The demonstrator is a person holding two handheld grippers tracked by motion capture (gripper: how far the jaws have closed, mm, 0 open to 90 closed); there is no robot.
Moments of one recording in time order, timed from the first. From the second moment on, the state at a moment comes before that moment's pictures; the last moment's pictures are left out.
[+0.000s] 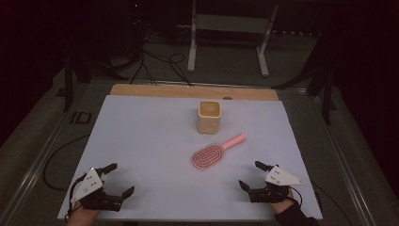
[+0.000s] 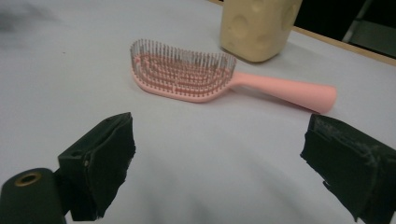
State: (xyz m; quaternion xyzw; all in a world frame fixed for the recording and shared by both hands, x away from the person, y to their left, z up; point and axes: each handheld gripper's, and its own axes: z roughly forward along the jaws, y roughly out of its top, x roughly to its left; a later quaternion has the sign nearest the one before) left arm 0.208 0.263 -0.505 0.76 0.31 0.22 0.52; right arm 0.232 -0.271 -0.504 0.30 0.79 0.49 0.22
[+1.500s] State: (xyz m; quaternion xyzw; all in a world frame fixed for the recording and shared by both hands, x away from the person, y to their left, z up) left arm 0.206 0.261 -0.503 0.76 0.31 0.21 0.53; right arm 0.254 -0.254 -0.407 0.27 0.78 0.49 0.26
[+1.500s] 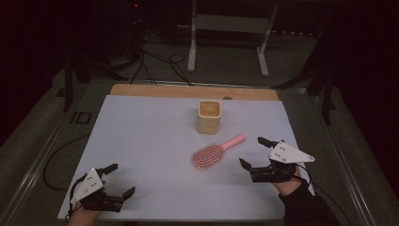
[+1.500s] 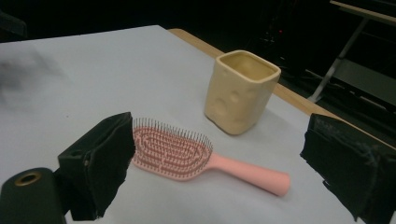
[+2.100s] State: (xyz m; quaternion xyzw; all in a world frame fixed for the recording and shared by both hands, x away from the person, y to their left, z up) left arm 0.206 0.261 -0.503 0.76 0.30 0.21 0.53; right arm 0.289 -0.242 -0.399 0.26 0.79 0.48 0.27
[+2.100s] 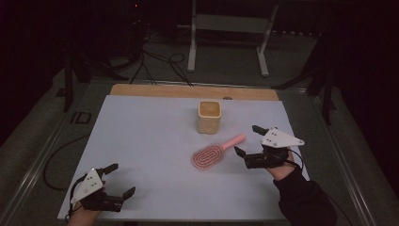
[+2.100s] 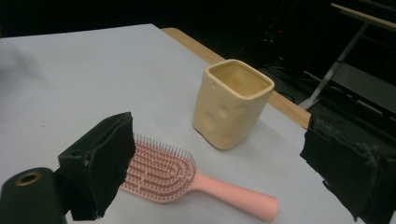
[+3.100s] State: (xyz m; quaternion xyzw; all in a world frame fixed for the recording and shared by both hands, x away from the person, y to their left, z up) left arm 0.206 0.262 -0.503 0.76 0.30 0.22 0.53; right arm 0.361 -0.237 -0.447 0.29 0.82 0.45 0.21
